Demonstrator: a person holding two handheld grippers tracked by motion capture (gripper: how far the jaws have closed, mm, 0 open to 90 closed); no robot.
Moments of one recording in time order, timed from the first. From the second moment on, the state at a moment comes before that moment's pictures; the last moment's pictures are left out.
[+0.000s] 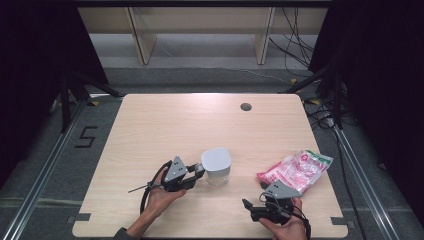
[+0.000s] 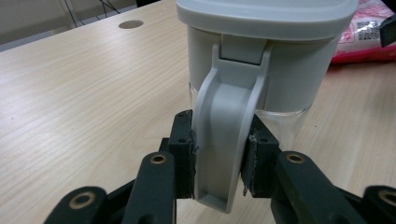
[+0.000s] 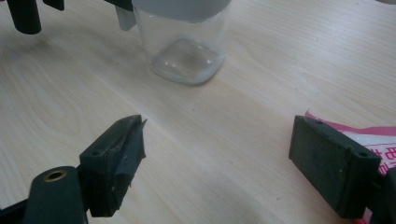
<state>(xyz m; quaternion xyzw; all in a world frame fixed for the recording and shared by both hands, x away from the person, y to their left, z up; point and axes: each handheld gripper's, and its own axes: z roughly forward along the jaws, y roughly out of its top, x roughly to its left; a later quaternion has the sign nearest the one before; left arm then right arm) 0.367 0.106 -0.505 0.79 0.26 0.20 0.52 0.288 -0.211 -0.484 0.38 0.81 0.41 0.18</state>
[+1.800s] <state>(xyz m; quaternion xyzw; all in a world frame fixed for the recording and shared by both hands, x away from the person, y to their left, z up) 0.352 0.111 -0.478 0.80 0.27 0.18 0.51 0.287 -0.213 -0.484 0.38 0.81 0.41 0.19</state>
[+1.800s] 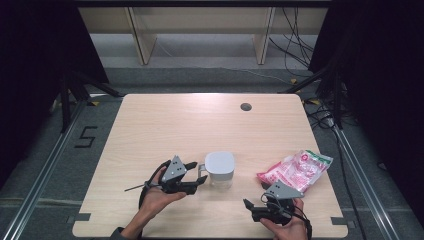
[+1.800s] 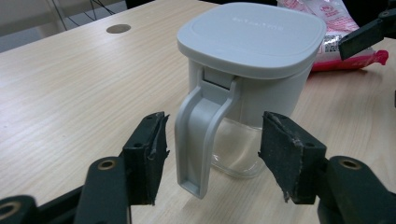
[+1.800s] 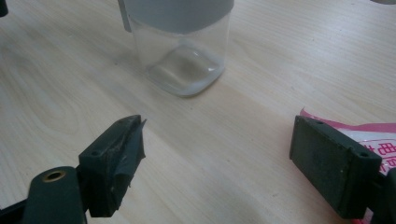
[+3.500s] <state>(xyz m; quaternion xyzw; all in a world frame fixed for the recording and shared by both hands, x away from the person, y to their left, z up) 0.368 0.101 -0.451 0.76 0.26 0.19 0.56 0.289 -0.208 -0.480 0.37 0.80 0.44 0.20</state>
